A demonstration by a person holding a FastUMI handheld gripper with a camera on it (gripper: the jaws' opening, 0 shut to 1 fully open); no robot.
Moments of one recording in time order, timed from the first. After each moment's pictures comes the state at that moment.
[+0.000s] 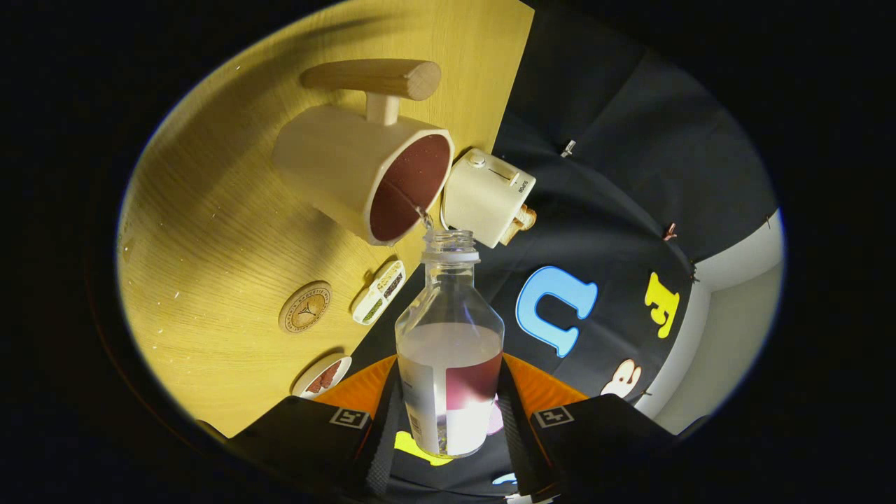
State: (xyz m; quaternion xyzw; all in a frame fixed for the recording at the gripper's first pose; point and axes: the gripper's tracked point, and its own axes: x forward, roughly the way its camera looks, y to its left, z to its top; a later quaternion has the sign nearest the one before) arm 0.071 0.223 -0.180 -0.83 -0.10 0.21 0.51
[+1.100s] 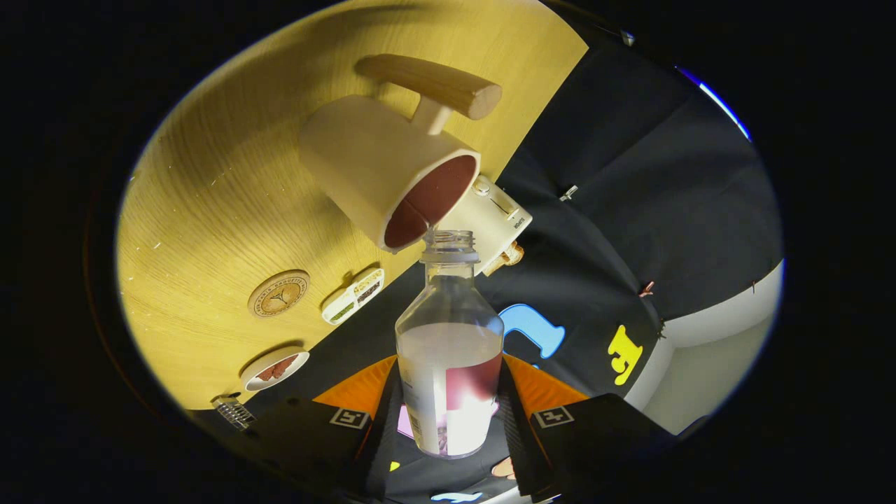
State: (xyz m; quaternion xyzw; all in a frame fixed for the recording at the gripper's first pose) arm 0.069 0.240 -0.175 -0.86 -0.18 0.22 0.42
